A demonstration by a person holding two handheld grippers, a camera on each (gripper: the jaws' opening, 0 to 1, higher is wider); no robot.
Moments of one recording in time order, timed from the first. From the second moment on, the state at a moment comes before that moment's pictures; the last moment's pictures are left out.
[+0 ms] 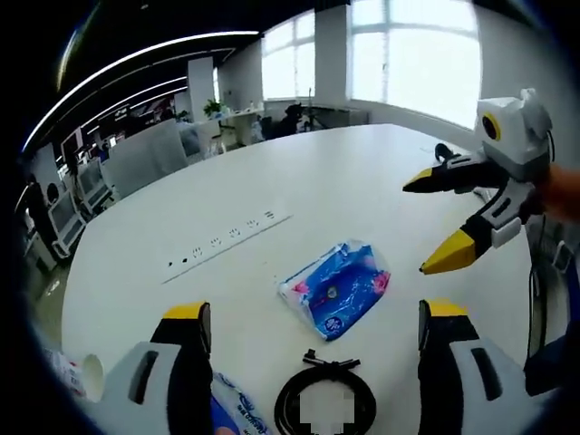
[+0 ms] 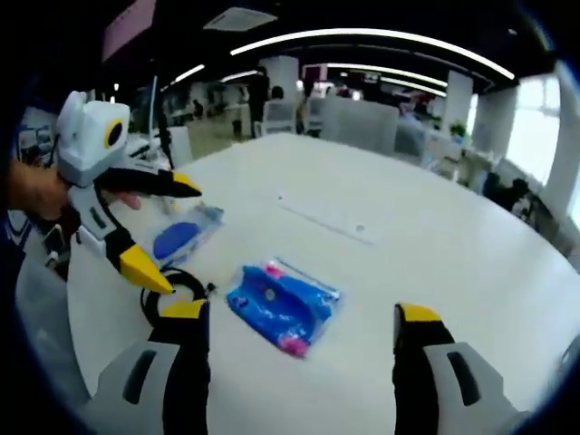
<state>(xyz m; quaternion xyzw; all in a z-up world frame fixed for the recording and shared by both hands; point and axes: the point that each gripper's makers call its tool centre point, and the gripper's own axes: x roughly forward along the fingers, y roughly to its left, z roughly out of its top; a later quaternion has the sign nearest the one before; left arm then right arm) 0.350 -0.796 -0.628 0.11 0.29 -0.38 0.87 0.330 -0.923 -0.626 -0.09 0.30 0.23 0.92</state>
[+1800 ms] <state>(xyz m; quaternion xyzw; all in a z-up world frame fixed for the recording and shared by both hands) 0.298 -0.727 -0.582 0.15 0.21 -0.45 0.85 0.267 -0.872 -0.579 -0.11 0.24 0.15 0.95</state>
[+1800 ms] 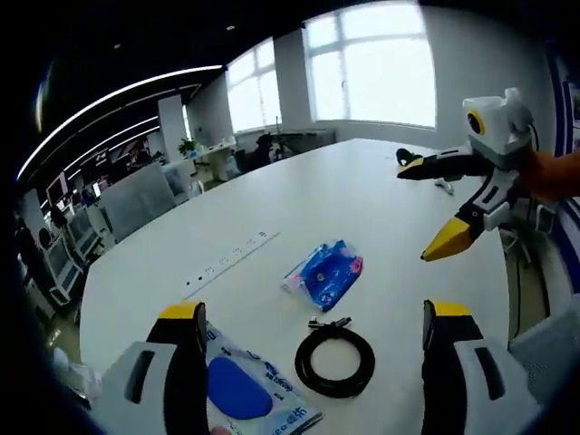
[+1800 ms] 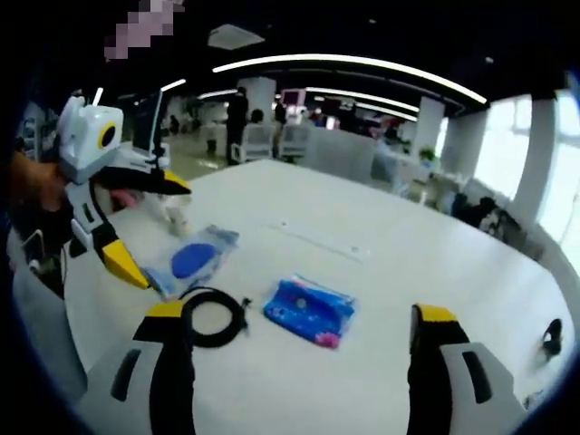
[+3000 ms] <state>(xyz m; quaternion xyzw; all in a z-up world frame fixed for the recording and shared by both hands) 0.286 -0.655 -0.632 0.16 0.23 -0.42 0.86 0.262 -0.821 -0.606 -0.15 0.26 0.21 0.93</state>
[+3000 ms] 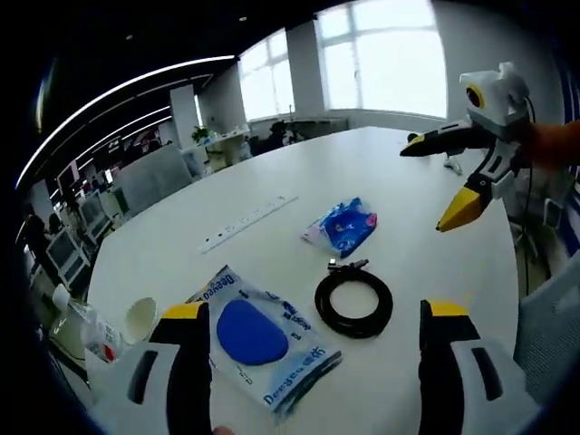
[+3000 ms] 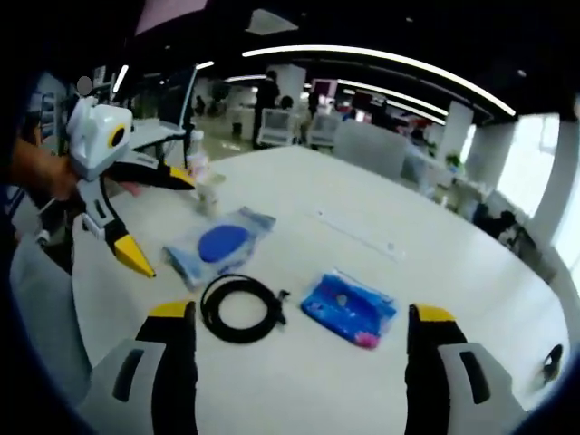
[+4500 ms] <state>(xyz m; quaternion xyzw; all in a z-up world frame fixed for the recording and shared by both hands) 0.289 -0.626 -0.713 0.22 0.28 -0.44 0.82 0.275 -0.771 -0.661 -0.18 0.30 0.28 0.89</state>
